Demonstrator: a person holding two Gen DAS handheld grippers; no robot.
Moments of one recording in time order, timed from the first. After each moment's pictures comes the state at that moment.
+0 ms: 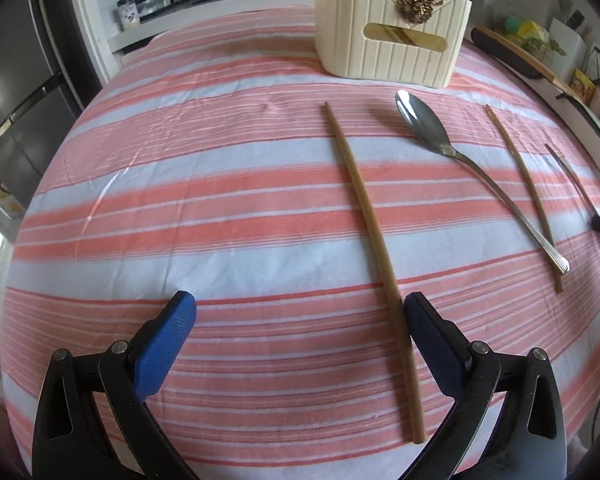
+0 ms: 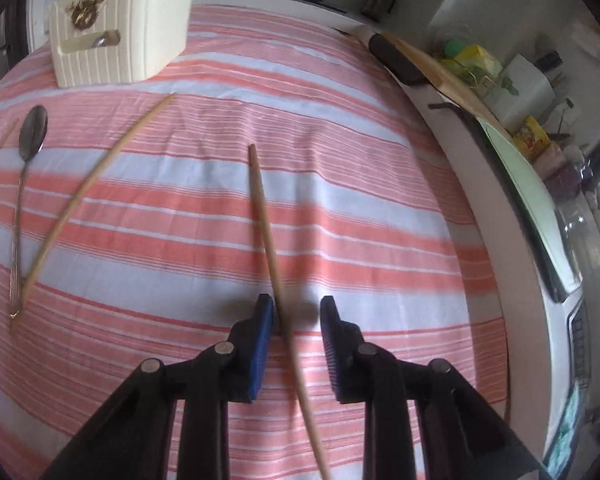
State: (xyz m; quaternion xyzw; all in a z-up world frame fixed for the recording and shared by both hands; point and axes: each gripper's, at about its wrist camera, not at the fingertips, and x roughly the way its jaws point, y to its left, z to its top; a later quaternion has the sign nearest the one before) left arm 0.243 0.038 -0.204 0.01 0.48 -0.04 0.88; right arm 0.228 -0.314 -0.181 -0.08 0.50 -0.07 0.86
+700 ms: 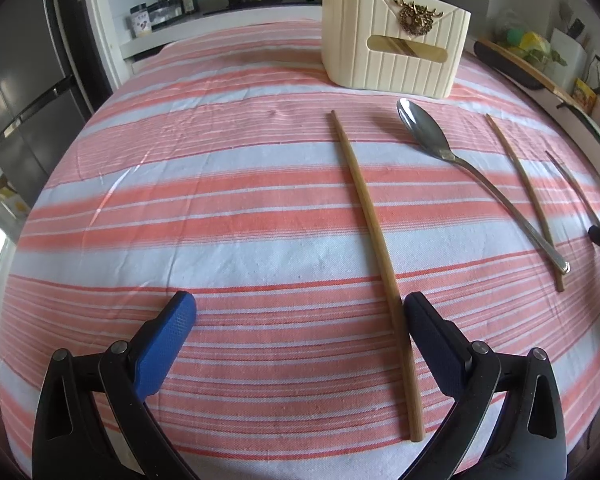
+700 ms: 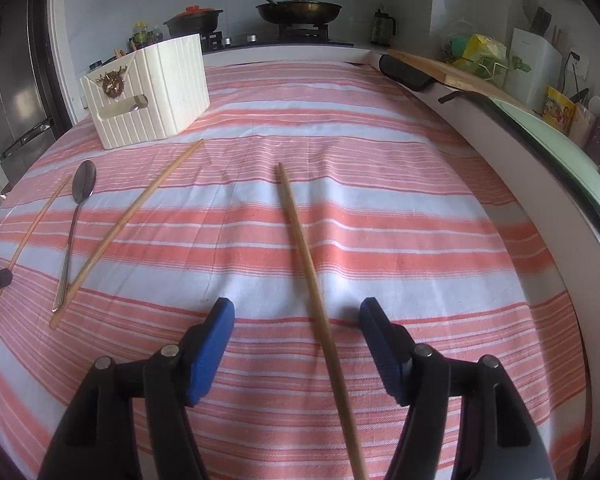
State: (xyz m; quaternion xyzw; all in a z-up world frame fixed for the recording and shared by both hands) left arm 0.232 0.037 -0.205 0.01 0.46 -0.03 0.89; right arm 0.199 -0.331 -0.194 -0.01 0.43 0.02 0.90
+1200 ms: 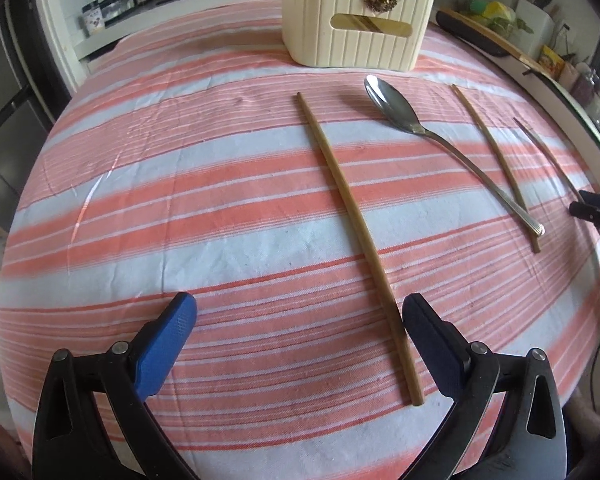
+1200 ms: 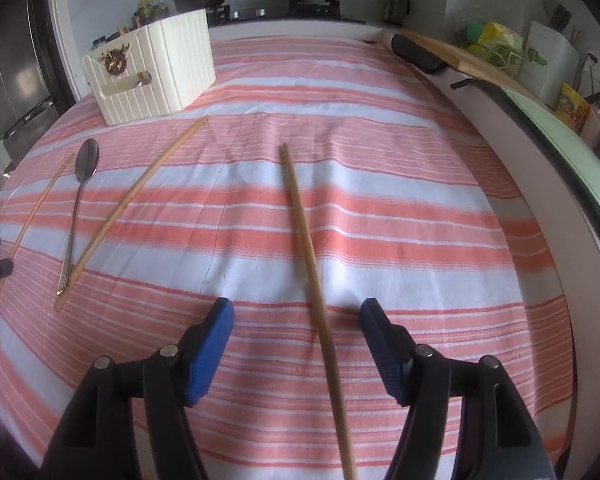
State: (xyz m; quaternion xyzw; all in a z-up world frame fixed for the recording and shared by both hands) left arm 0.237 0.048 -0.197 0.03 0.50 -0.11 0.86; right arm 0.208 -0.337 -0.186 -0.03 0.51 0.05 0.86
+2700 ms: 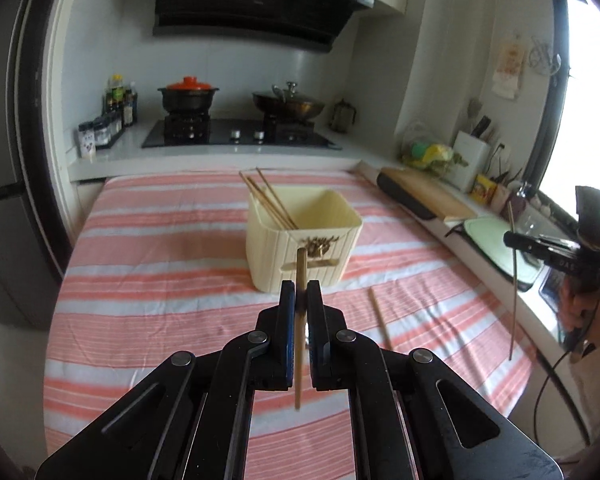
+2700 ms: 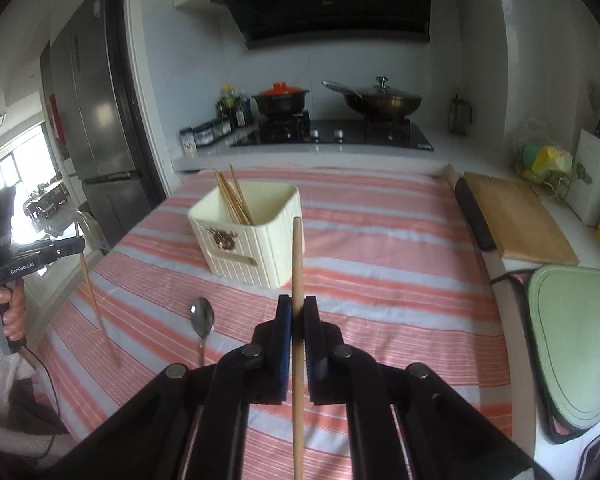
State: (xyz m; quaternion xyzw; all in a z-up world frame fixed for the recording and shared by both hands) left arm 0.252 0.060 -0.006 -0.06 0.28 -0.19 0.94; right arm 0.235 -0.308 0.009 0.00 0.31 0.18 0.93
